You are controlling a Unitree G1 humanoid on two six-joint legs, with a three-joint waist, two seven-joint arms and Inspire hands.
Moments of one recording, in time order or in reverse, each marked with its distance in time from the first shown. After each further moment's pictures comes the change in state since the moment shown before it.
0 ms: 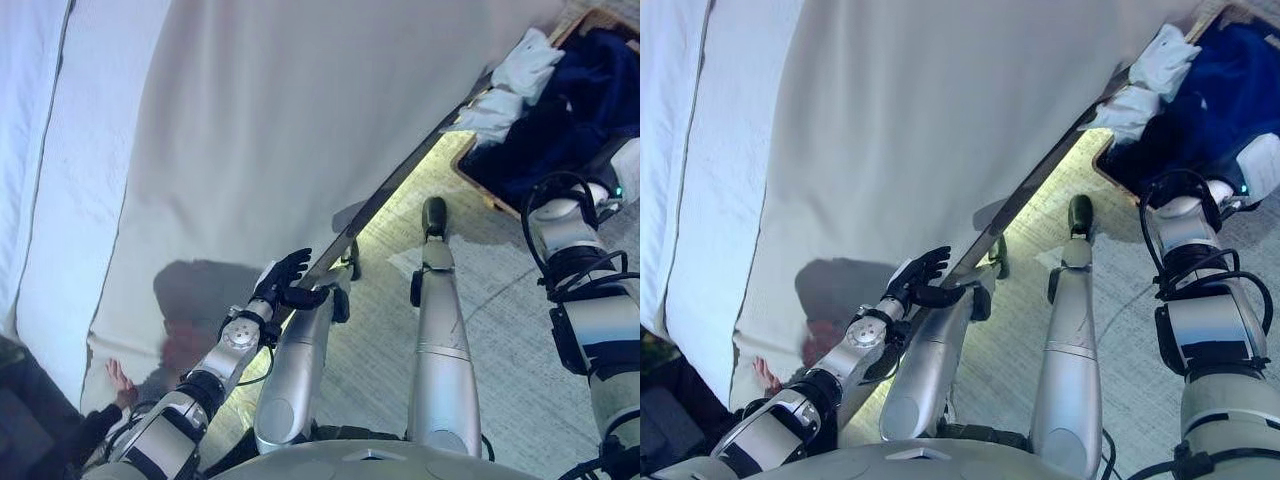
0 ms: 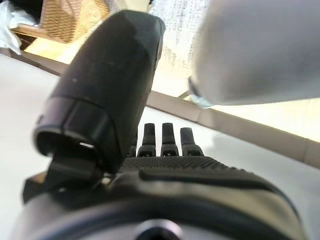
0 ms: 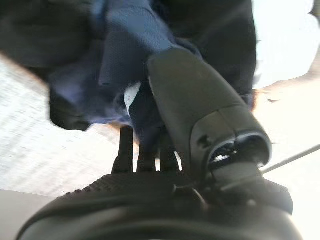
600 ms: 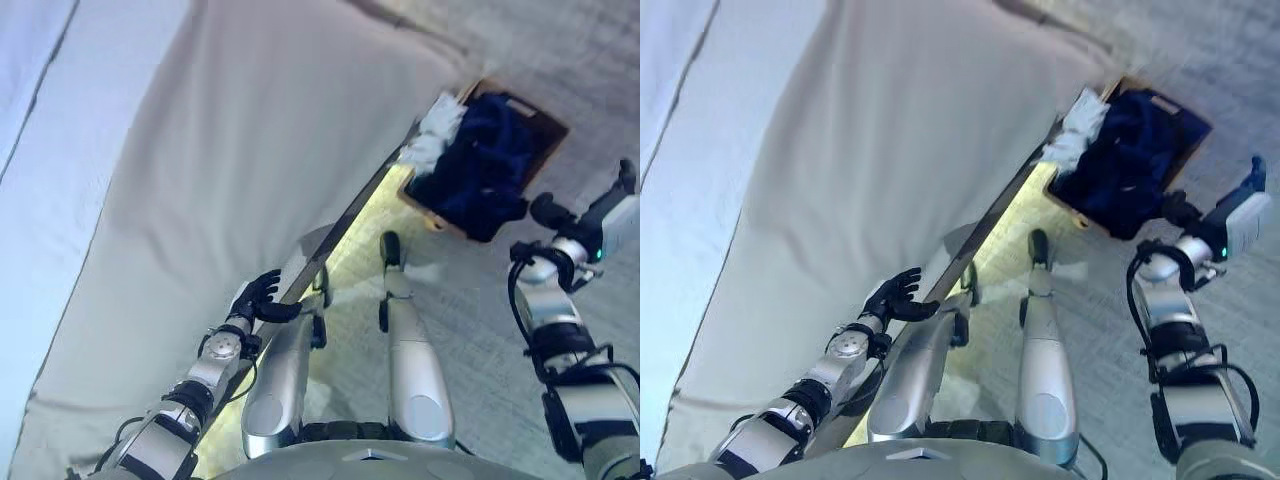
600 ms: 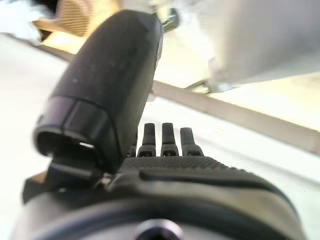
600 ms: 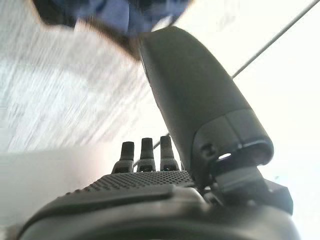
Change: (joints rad) left arm 0.040 0.004 0.199 0.137 0.036 0.080 -0.007; right arm 0.540 0.118 -0.187 -0.473 0.125 -0.207 -0.160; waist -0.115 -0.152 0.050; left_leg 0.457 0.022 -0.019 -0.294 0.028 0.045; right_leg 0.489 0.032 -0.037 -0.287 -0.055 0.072
